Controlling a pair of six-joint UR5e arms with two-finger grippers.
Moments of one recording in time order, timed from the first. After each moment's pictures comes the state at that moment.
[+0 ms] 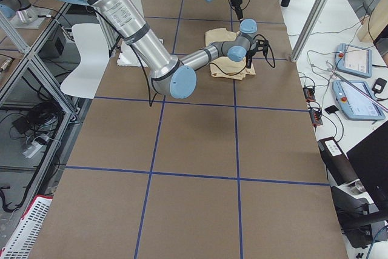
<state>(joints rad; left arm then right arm) -0.85 -2.11 -1.40 -2.20 -1.93 -1.24 0.83 -0.79 1.18 -1.02 2.03 1.20</state>
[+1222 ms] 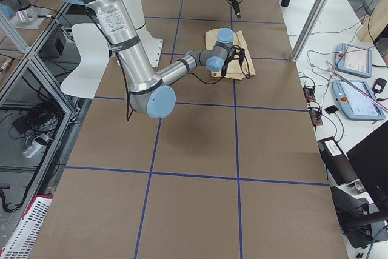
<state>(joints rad) -0.84 -2.05 -1.55 -2.20 -1.90 -1.25 0.72 -1.08 1.52 -1.02 2.09 1.33</state>
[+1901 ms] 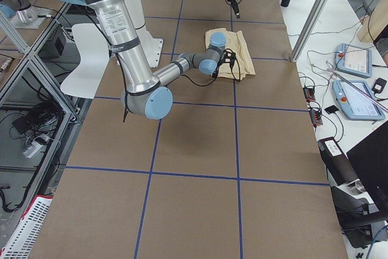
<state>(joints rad) -0.82 -2.05 -1.56 -2.20 -1.89 -1.25 0.66 -1.09 1.51 -1.03 2.08 1.35</state>
